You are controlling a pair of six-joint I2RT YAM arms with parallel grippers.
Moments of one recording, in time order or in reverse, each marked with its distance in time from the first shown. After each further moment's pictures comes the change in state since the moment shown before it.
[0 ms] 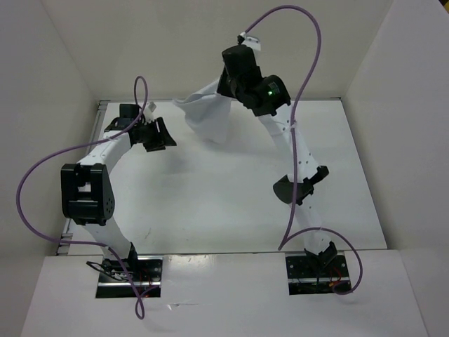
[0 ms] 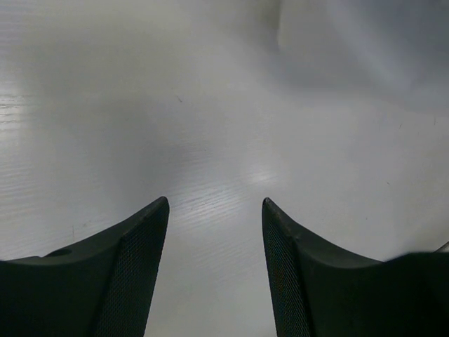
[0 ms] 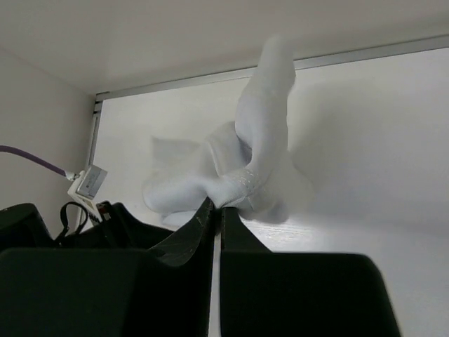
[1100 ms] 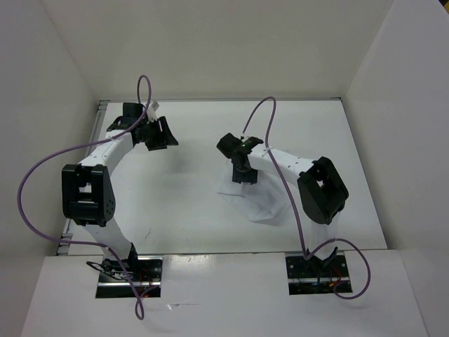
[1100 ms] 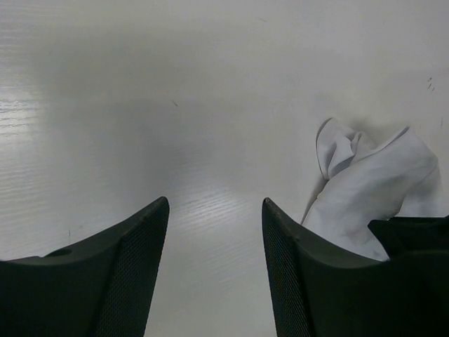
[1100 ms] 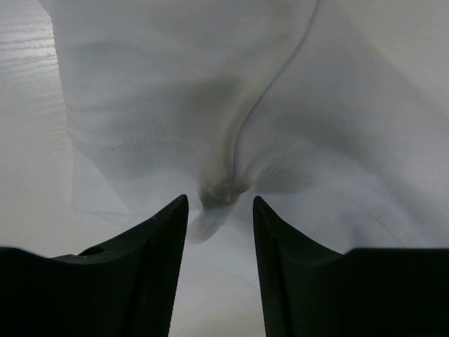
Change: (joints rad) left arm -0.025 -0.008 0.009 -0.007 -0.043 -0.002; right arm 0.040 -0.419 -1.589 0.262 -0.048 0.214
